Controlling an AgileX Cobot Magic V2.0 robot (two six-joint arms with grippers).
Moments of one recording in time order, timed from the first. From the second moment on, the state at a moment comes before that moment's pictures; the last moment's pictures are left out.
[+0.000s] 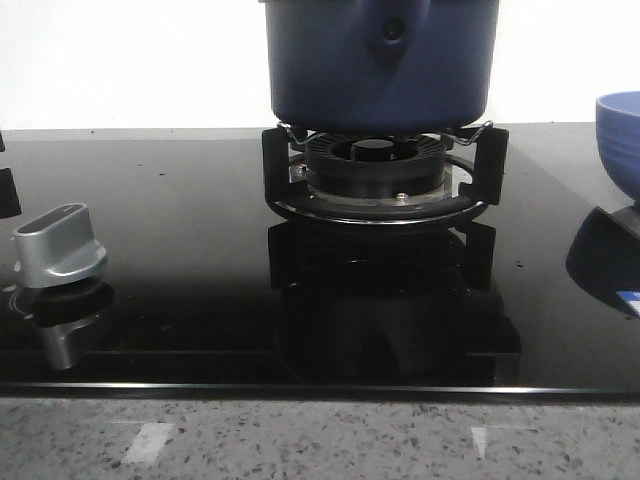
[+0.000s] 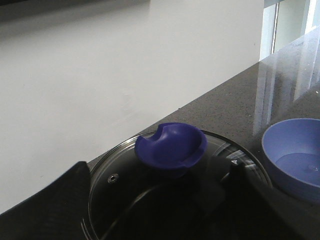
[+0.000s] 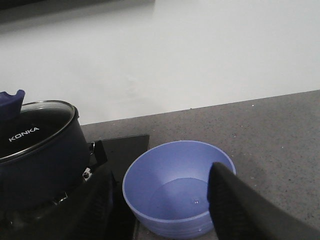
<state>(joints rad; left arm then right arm) -0.71 1.34 -1.15 -0.15 0.05 0.29 -0.04 0.20 -0.57 0.02 0.52 0.13</state>
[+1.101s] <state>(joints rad) -0.75 1.35 -1.15 -1.61 0.04 1.79 -0.04 0.20 -0.57 0.02 0.52 0.13</state>
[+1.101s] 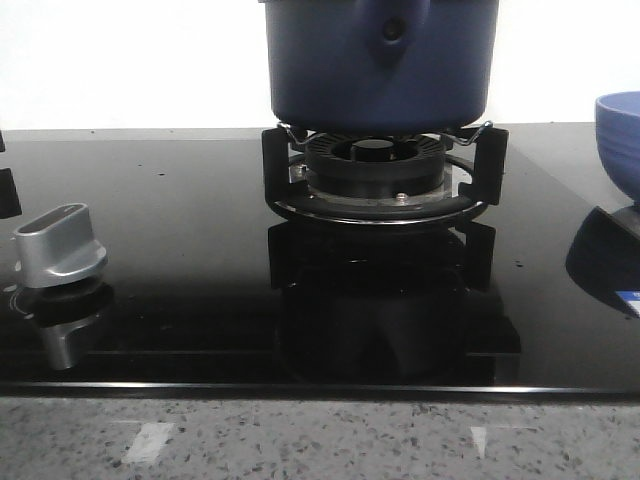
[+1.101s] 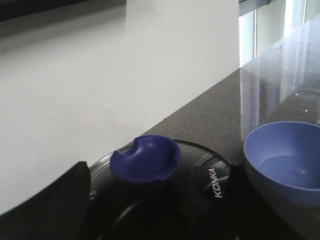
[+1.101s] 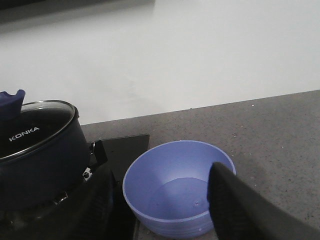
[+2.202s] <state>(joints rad) -0.64 1.49 -1.15 -1.81 0.26 2.06 -0.04 0.20 -0.57 0.02 0.52 0.13</state>
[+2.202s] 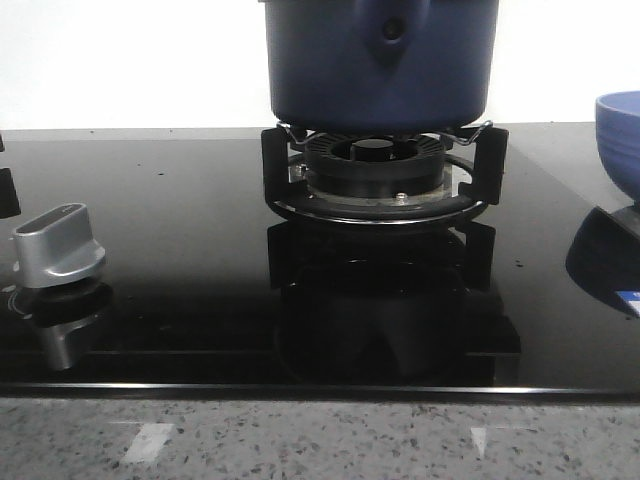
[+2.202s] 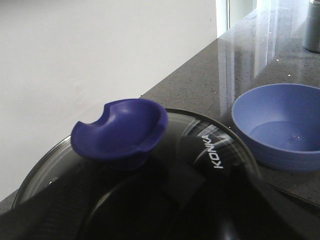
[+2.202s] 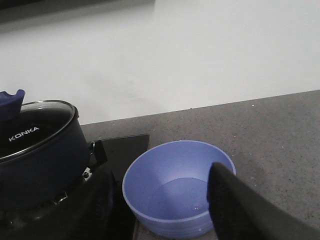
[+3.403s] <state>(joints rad) -0.58 1.61 -1.27 -1.80 0.33 1.87 -0.04 0.20 -0.57 0.02 0.49 0.13</state>
